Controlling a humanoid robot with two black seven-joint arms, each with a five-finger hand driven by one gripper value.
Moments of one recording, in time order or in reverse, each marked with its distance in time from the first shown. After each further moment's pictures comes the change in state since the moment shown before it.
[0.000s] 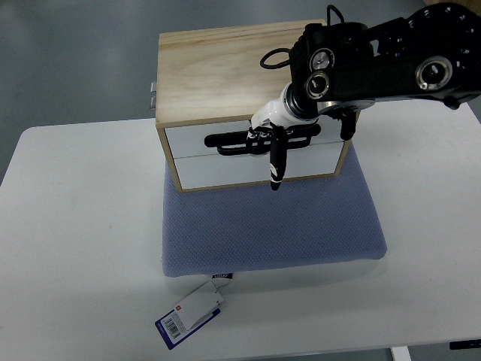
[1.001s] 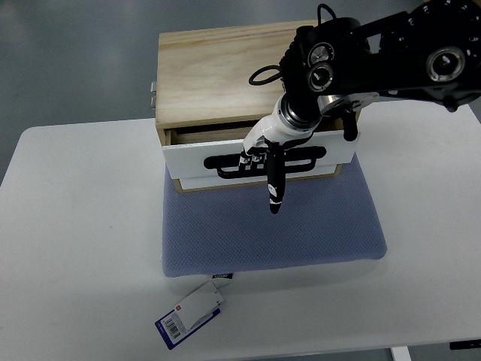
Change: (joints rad) left arm 0.000 0.000 -0.003 0.000 0.000 0.000 0.000; right arm 0.008 -0.013 0.047 0.034 0.053 0.168 0.002
